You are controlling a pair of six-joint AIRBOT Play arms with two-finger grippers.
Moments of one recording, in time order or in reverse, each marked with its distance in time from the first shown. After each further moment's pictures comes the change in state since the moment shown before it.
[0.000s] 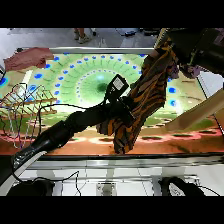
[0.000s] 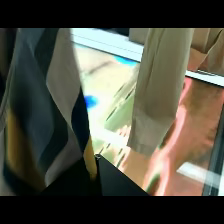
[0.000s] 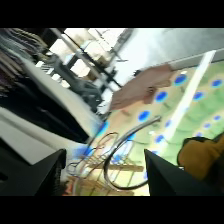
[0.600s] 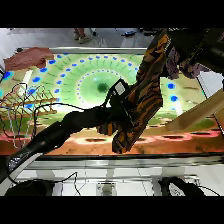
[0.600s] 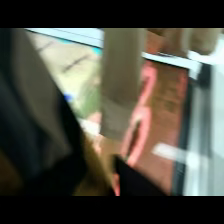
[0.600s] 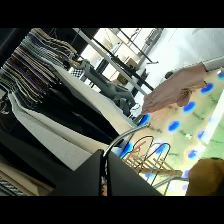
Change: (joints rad) left arm 0.006 0.022 -0.005 -0.004 0.116 0.018; right arm 0.000 -0.002 -0.001 0.166 -0.006 0.005
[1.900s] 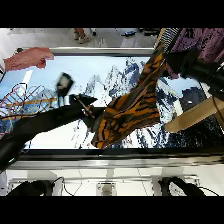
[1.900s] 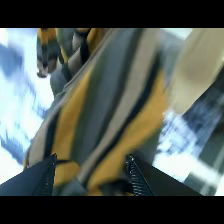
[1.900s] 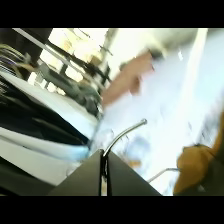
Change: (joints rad) left arm 0.303 0.403 -0.273 0.103 0.141 -0.193; right arm -0.061 -0.026 -0.153 -0.017 -0.050 -0.085
